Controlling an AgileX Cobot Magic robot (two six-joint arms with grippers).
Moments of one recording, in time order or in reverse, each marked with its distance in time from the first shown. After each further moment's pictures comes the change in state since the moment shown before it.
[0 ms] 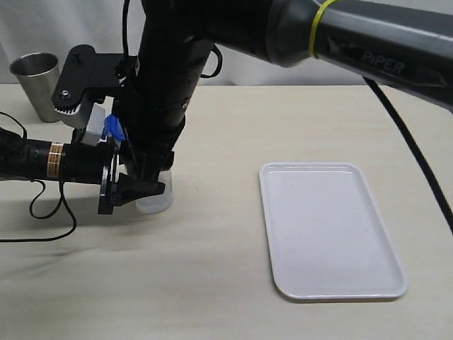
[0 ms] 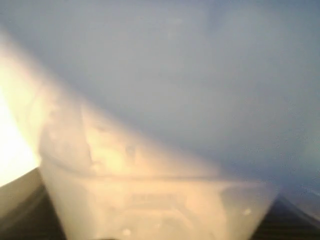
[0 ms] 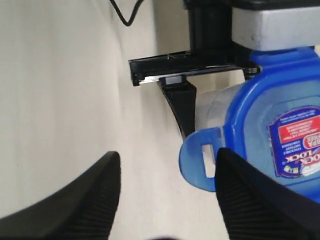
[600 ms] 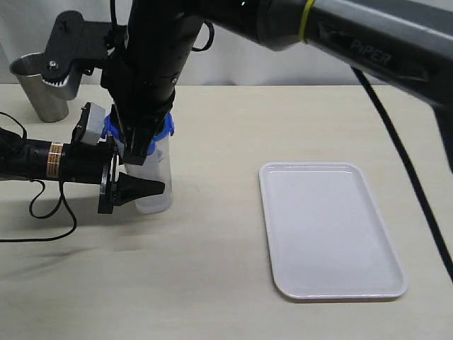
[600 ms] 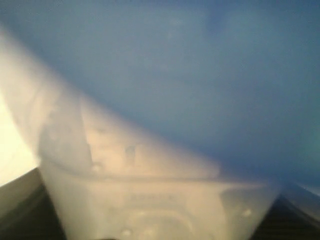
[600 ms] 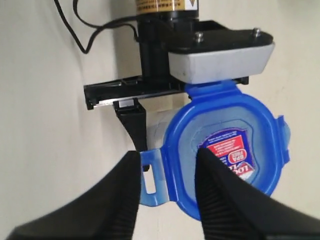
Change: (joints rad) left arm 0.000 0.000 0.000 0.000 0.002 -0.021; right arm 0.000 0.047 -0.126 -0.061 -0.019 0.010
